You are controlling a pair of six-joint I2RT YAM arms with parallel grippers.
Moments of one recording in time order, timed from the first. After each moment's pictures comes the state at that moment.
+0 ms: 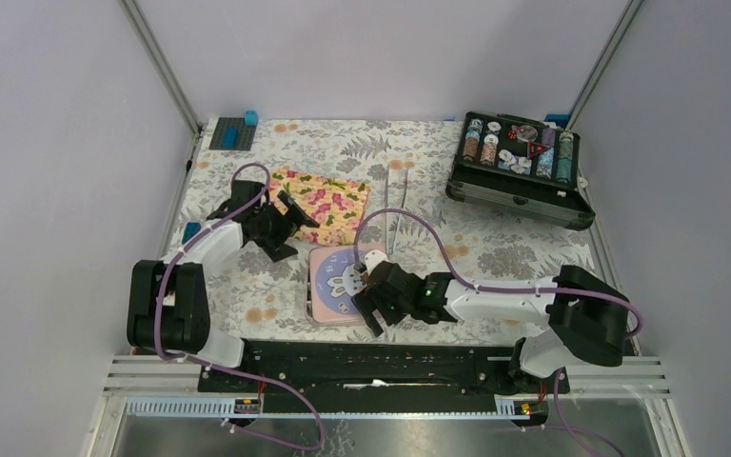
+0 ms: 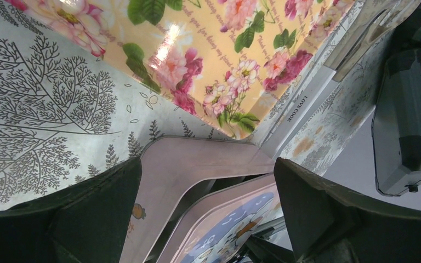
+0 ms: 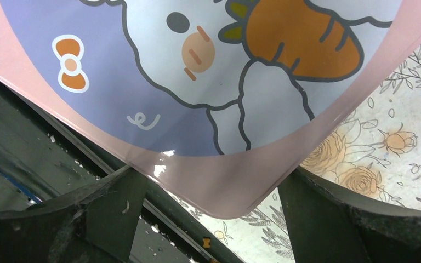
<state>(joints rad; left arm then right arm) -0.08 1.47 0.84 -0.36 0.40 -0.90 1.16 1.47 0.79 -0.28 0.13 0.39</state>
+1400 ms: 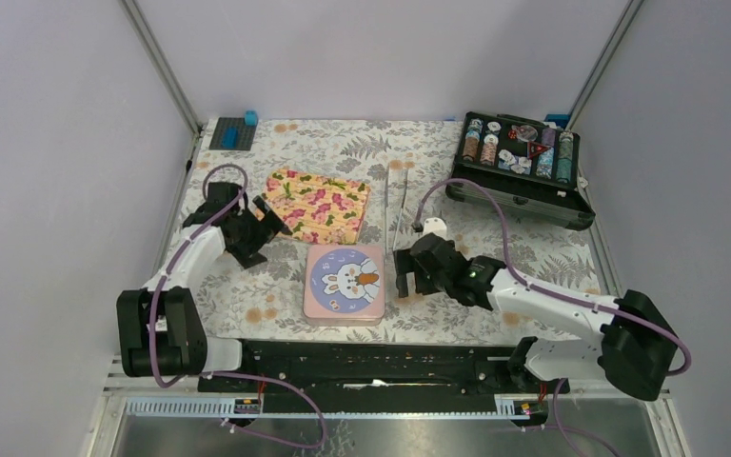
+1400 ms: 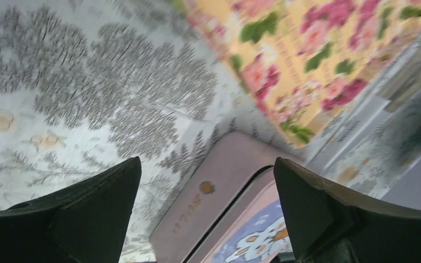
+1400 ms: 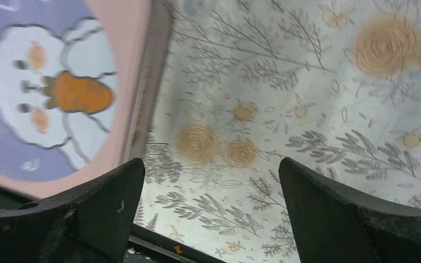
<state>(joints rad) 0.03 1.35 0.89 -0.59 0.25 -0.75 0.94 1.21 0.73 -0.38 0.25 0.58</state>
